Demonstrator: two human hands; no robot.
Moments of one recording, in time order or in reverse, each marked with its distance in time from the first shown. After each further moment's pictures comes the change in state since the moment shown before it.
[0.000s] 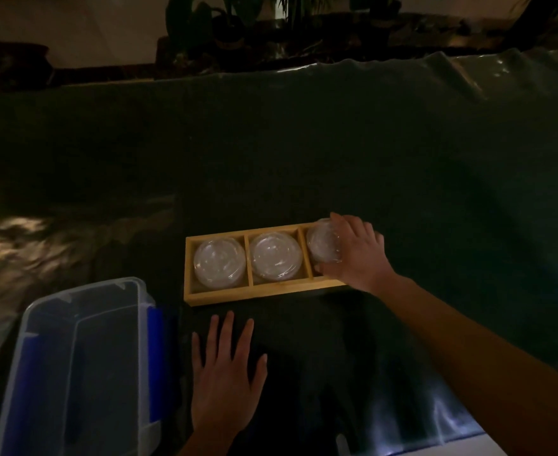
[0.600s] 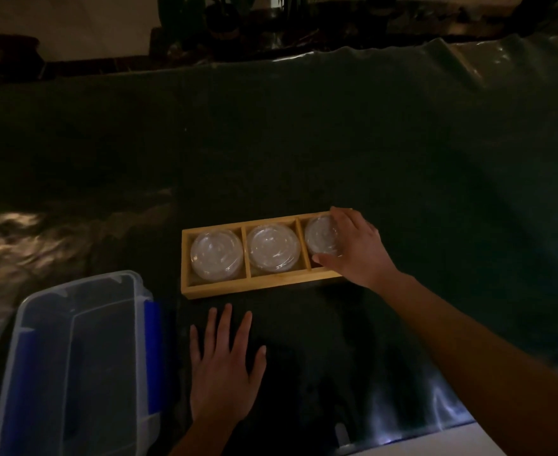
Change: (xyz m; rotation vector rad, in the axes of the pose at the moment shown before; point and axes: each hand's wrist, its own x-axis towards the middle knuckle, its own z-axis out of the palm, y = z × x) left_hand -0.001 -0.002 0.006 -0.011 0.020 0.009; right_hand -0.007 0.001 0.006 0.068 0.059 -0.009
